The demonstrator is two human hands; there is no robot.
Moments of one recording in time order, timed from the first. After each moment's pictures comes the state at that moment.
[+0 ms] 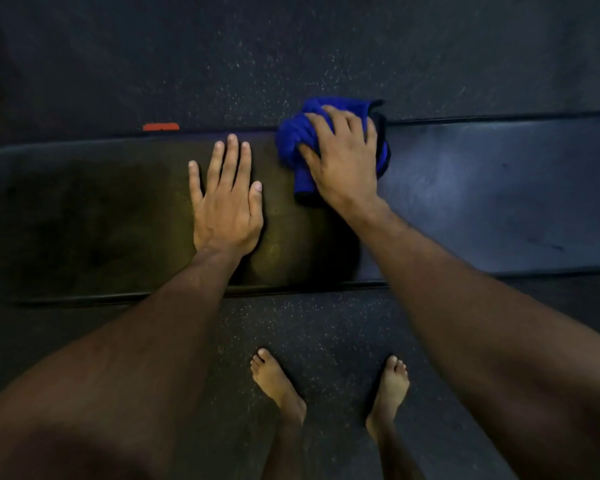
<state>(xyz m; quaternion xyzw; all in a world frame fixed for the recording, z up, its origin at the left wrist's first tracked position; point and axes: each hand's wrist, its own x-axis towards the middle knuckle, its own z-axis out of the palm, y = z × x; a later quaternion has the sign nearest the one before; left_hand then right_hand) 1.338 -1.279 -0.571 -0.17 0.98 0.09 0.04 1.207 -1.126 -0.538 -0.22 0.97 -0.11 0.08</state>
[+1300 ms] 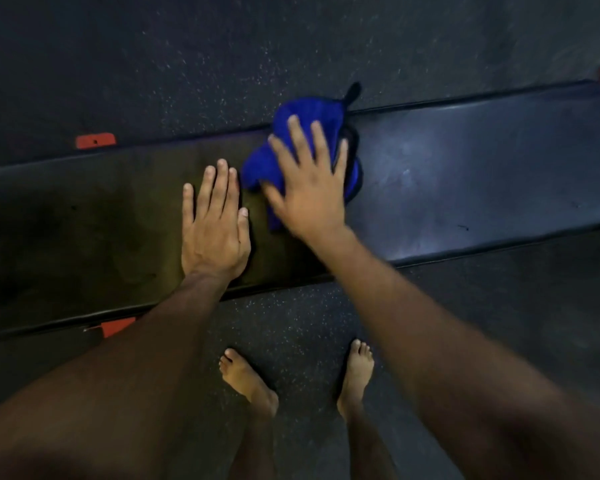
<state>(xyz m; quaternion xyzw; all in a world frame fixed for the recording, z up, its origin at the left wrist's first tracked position) 1.322 -1.172 -0.566 -0.10 0.99 0.09 0.03 1.220 -1.025 -0.547 -0.20 0.97 -0.08 0.07</state>
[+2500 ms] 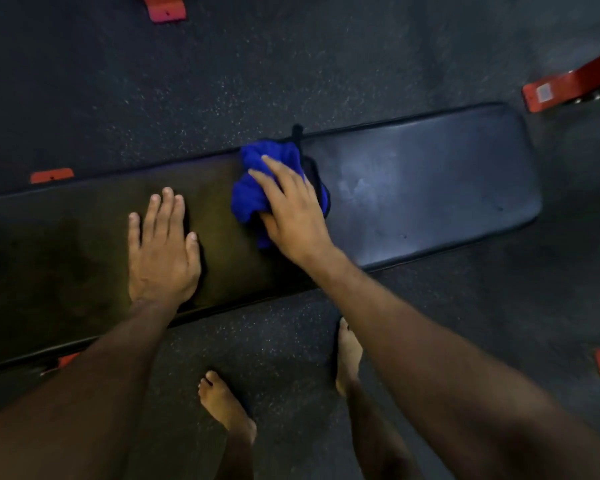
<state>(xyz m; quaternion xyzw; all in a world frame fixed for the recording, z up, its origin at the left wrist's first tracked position) 1.319 -1.166 -0.561 -0.12 0.99 0.09 0.03 1.216 -0.959 -0.517 -0.24 0.95 -0.21 0.06</state>
